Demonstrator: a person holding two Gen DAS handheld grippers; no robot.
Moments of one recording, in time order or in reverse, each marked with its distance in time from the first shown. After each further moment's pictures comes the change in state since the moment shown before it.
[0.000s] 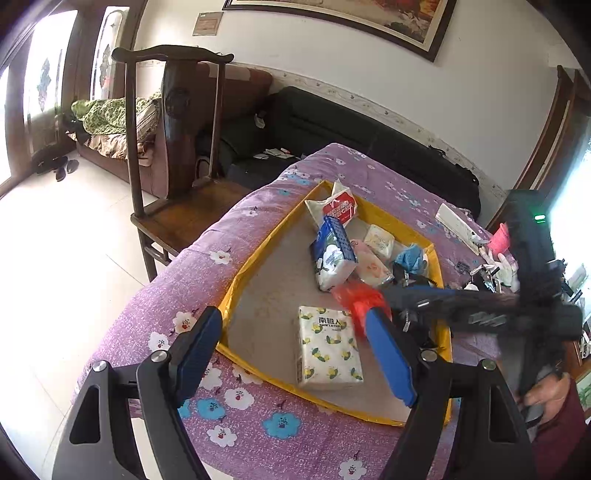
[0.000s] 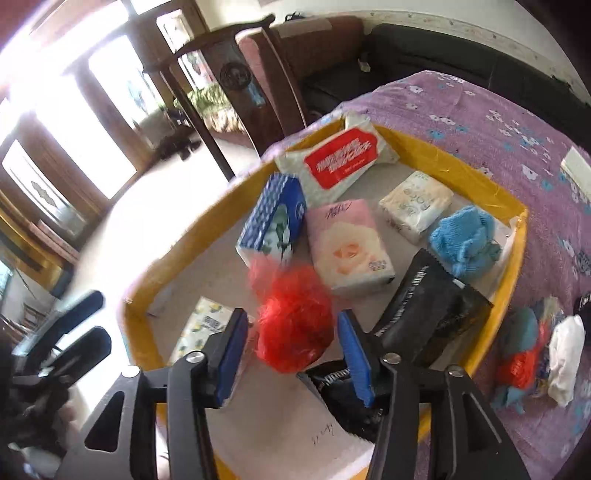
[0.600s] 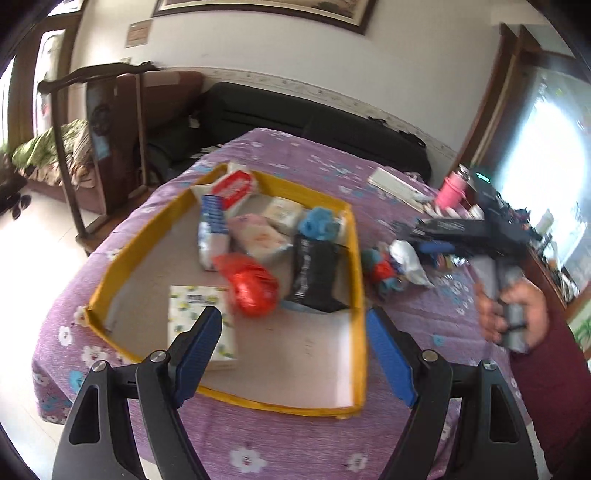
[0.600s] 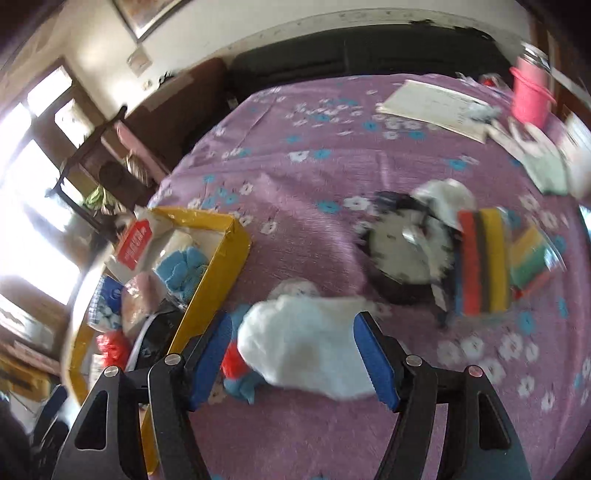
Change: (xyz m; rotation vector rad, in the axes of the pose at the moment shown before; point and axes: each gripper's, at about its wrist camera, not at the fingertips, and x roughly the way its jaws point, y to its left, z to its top) left arm 0.004 -0.101 -0.031 0.193 0.043 -0.147; right arm -0.071 -0.177 -0.018 0.331 -0.079 -0.248
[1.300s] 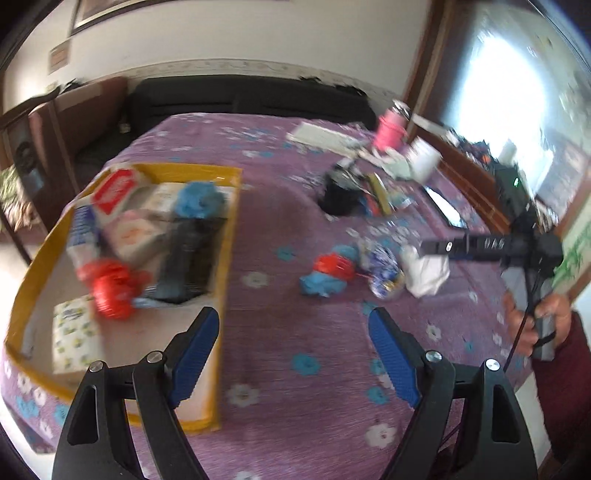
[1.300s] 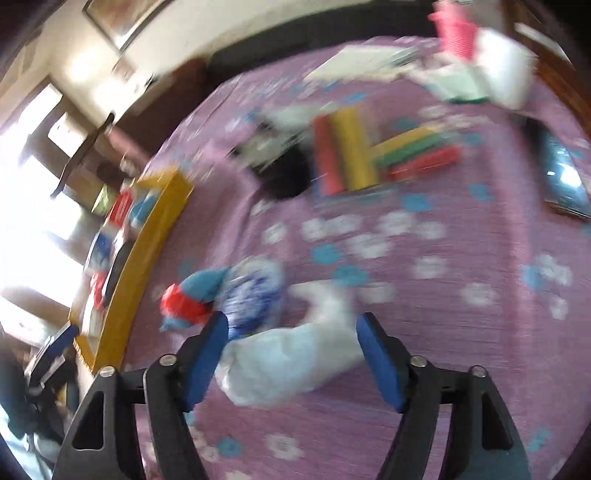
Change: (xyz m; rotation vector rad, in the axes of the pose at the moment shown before) left arm 0.048 -0.112 -0.014 0.234 0.133 -0.115; right arm -0.089 -0.140 -0.107 0.146 -0.010 0.039
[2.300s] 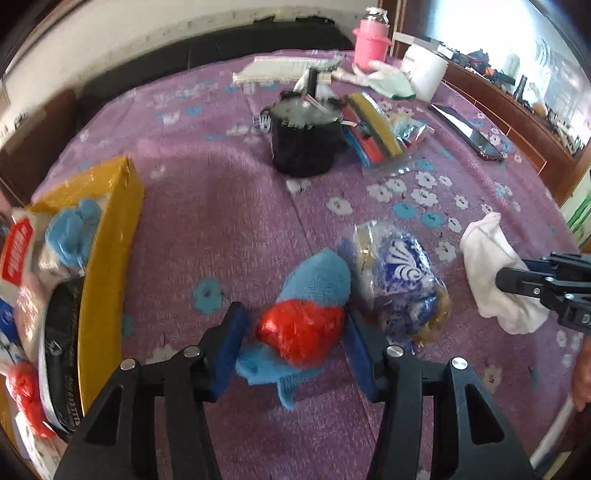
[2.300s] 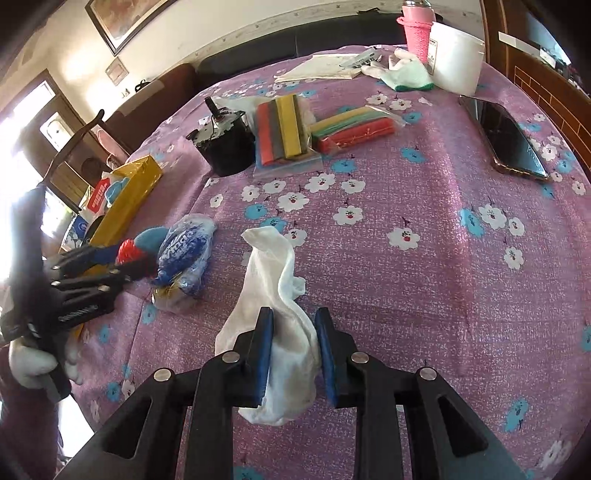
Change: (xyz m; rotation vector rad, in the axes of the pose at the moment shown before) left arm 0.144 -0.054 0.040 0.214 0.222 0.066; right arm 0.006 -0.025 -0.041 -0.044 -0.021 -0.047
